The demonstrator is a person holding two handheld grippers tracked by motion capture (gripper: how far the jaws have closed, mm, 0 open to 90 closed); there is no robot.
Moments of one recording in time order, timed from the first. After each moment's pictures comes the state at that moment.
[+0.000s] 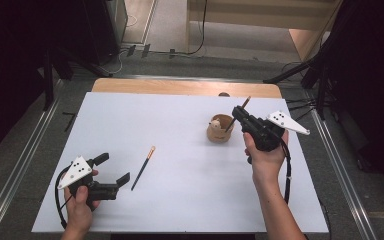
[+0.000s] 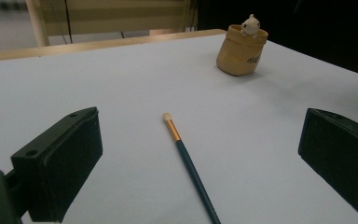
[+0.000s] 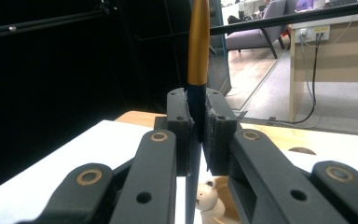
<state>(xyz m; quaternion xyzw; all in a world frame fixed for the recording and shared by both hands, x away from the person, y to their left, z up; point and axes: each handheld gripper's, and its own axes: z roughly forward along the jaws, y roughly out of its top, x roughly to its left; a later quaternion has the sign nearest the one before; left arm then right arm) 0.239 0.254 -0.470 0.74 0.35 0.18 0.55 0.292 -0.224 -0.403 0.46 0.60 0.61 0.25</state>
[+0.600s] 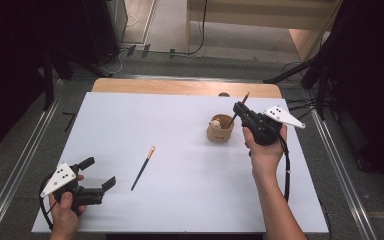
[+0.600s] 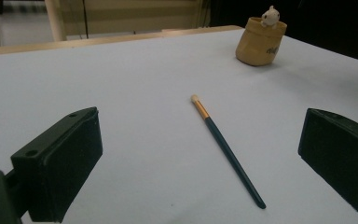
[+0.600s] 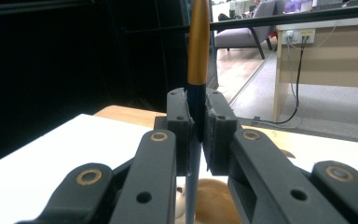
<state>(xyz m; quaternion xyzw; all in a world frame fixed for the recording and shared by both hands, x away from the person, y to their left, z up) 0.231 0.291 -0.478 0.73 0.35 0.20 0.55 0.314 -0.228 -0.412 0.46 0.61 0.59 0.27</state>
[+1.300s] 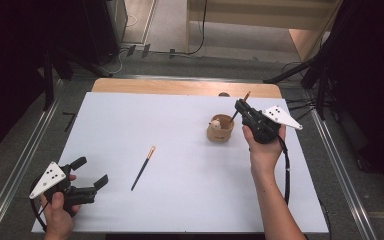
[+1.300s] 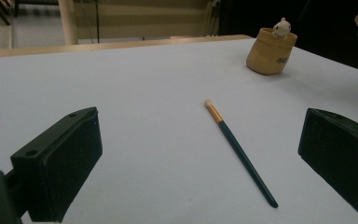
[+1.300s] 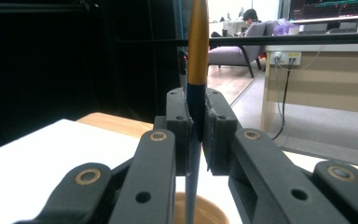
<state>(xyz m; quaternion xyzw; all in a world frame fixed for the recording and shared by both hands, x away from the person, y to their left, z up) 0.231 0.304 -0.478 0.72 0.37 0.21 0.55 0.326 -0.233 -0.426 0.44 0.60 0.59 0.32</state>
